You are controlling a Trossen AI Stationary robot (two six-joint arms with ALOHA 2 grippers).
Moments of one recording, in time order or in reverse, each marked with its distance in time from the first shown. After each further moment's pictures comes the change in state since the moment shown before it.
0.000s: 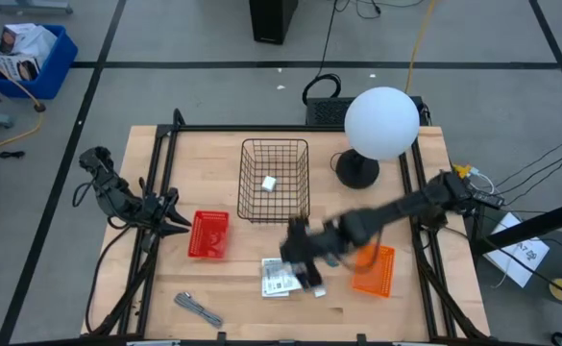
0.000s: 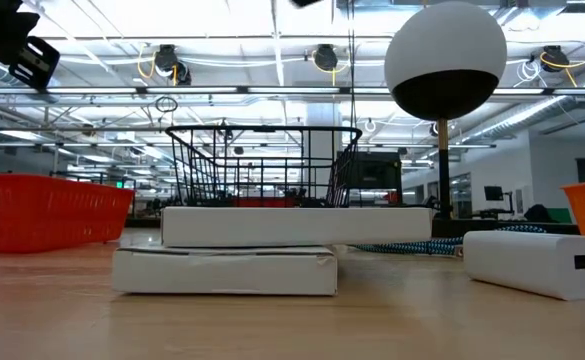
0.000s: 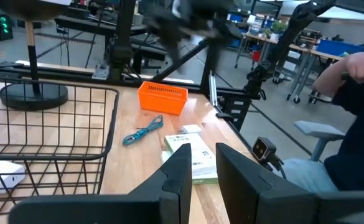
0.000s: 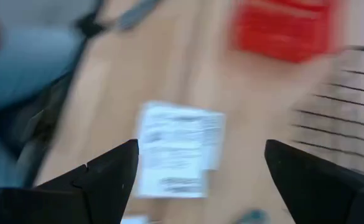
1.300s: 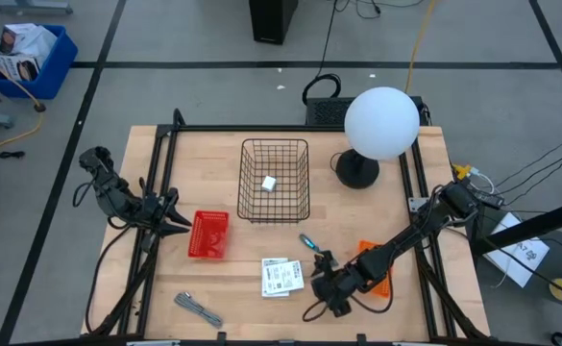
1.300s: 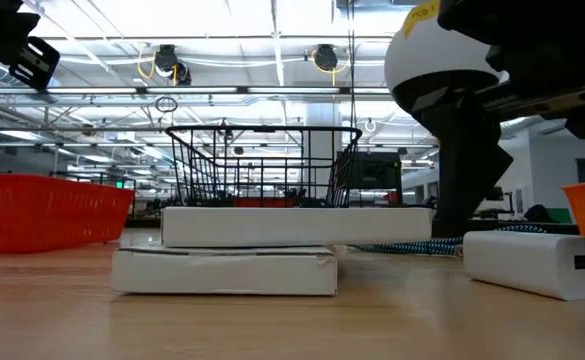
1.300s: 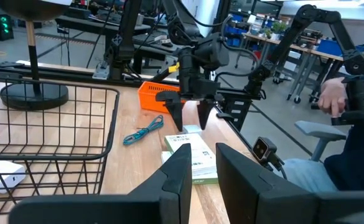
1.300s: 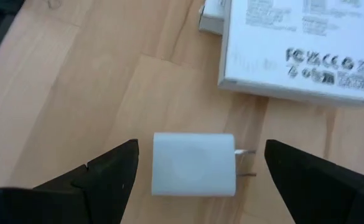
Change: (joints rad) left arm 0.000 0.000 0.000 0.000 0.000 0.000; right arm 0.203 0.002 -0.639 0.547 0.077 0.129
